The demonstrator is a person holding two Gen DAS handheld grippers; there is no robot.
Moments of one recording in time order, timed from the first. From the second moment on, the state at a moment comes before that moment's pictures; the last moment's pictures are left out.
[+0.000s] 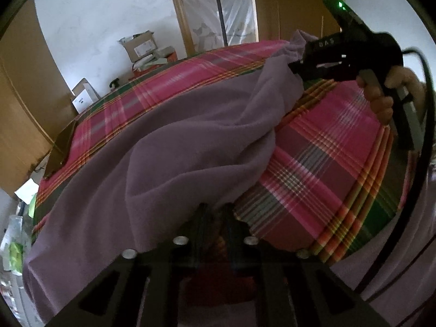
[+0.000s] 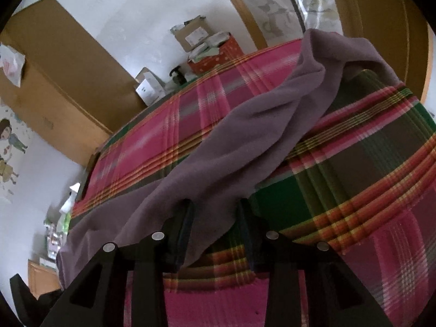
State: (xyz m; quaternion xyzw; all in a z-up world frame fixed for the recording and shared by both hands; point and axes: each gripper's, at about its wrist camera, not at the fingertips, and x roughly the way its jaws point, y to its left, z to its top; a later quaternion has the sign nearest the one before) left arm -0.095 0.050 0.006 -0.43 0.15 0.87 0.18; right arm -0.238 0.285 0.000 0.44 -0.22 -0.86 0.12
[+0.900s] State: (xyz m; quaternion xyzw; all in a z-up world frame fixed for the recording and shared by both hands) left arm -0.051 0.031 0.048 -0.40 0.10 0.87 0.26; right arm -0.152 0.319 0.067 0.34 -0.23 -0.91 0.08
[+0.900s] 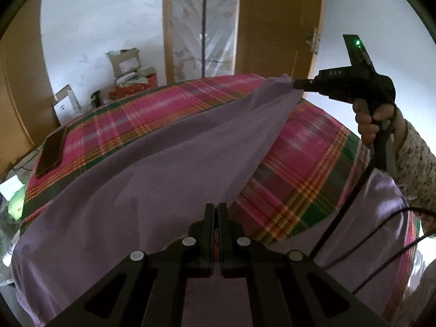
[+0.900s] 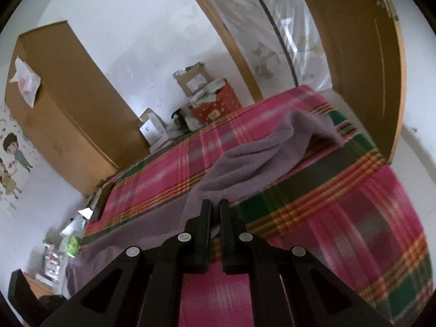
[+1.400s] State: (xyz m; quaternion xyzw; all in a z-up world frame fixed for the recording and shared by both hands) left arm -0.043 0.032 0.030 -0.44 0.13 0.85 0.28; right arm -0.110 0.329 0.016 0.40 -0.23 -0.89 0.04
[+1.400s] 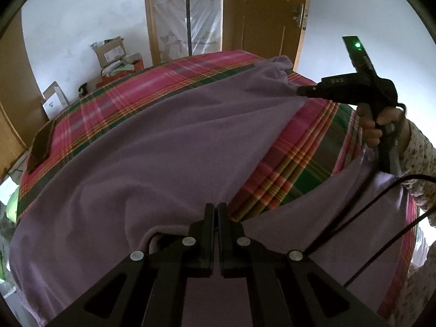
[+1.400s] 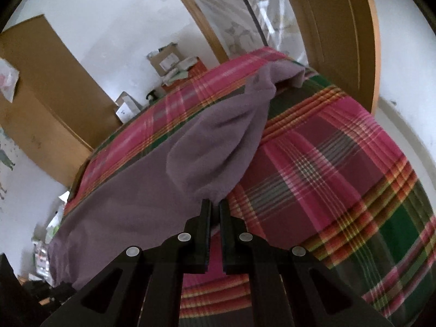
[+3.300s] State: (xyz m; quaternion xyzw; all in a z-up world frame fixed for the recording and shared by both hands) left arm -0.058 0.040 0.009 -0.47 0.10 0.84 0.25; right arm -0.242 0.439 0.044 0.33 -0.27 -0.90 -0.03
